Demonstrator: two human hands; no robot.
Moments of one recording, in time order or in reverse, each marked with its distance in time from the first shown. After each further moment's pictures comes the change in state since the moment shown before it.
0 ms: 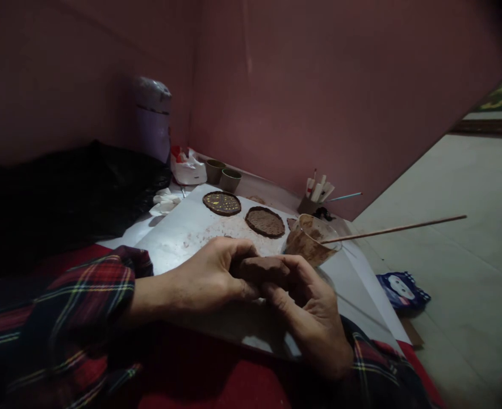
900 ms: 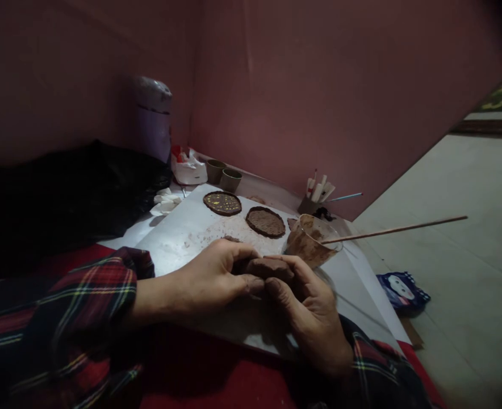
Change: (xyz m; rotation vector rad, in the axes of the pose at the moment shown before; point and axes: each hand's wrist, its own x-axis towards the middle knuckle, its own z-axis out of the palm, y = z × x) left_hand 0.002 0.000 -0.002 0.176 0.004 0.077; right_hand 0.004 0.006 -0.002 -0.086 -0.001 0.021
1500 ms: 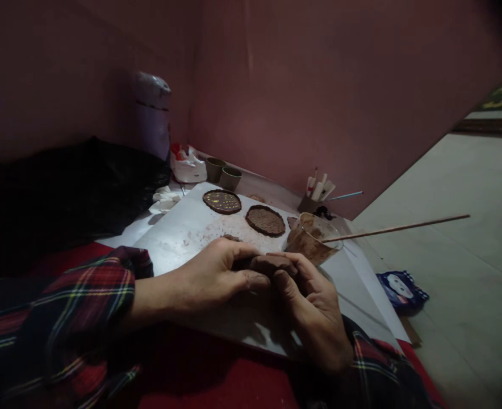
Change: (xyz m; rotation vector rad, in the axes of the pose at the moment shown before) left_hand 0.002 -0.001 0.001 -0.076 -0.017 0.002; right_hand 0.001 0.000 0.000 0.031 0.042 0.046
